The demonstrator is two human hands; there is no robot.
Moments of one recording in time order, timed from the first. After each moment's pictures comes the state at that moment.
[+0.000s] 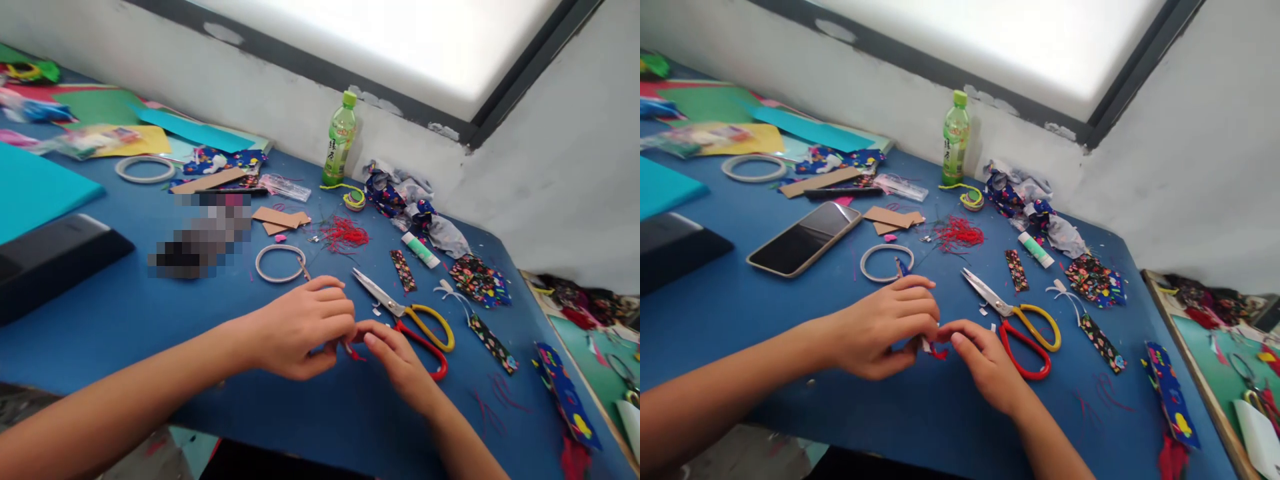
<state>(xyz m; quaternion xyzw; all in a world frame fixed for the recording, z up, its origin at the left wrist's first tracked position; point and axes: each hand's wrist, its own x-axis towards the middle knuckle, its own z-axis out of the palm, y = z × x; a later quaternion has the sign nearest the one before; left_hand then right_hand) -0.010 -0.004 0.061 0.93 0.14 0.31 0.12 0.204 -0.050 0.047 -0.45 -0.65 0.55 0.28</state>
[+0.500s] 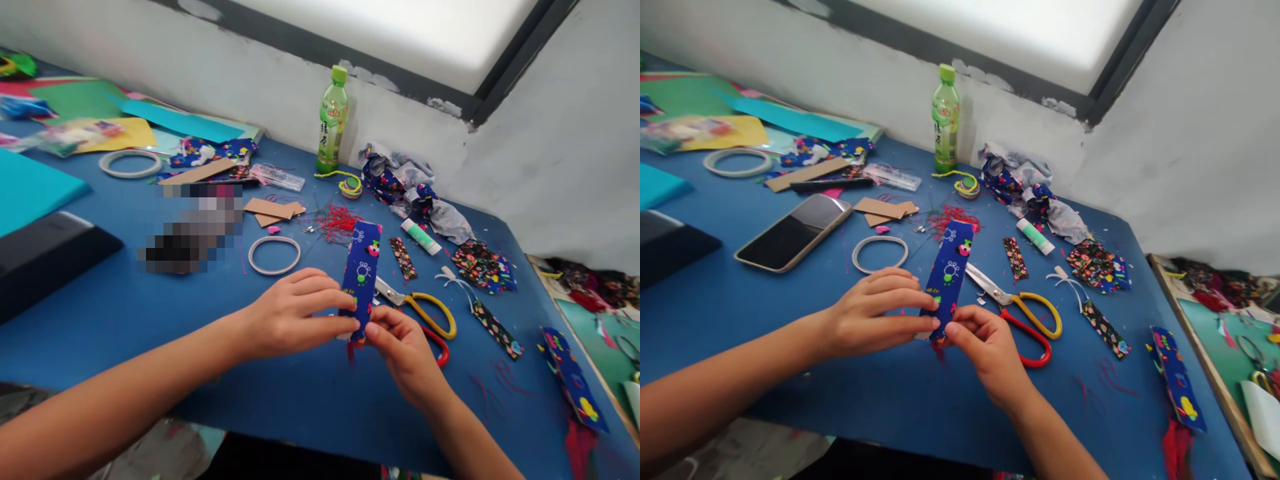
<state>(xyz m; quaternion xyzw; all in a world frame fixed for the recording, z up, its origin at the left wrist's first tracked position) -0.009 0.002 0.047 0.88 0.11 0.45 -0.05 0.194 -0.057 0.045 -0.44 -0.38 0.69 0.44</state>
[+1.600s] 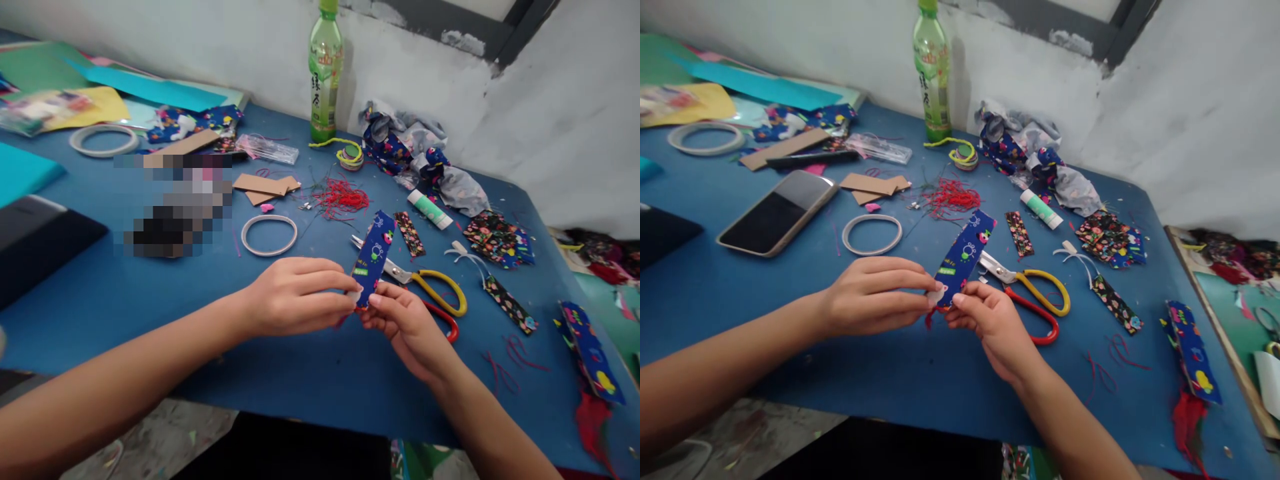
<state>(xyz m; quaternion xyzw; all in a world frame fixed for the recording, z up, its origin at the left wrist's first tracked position) -0.006 0.006 0.037 0.90 0.09 0.42 0.02 0.194 -0.047 0.048 -0.48 -0.30 0.73 0.39</state>
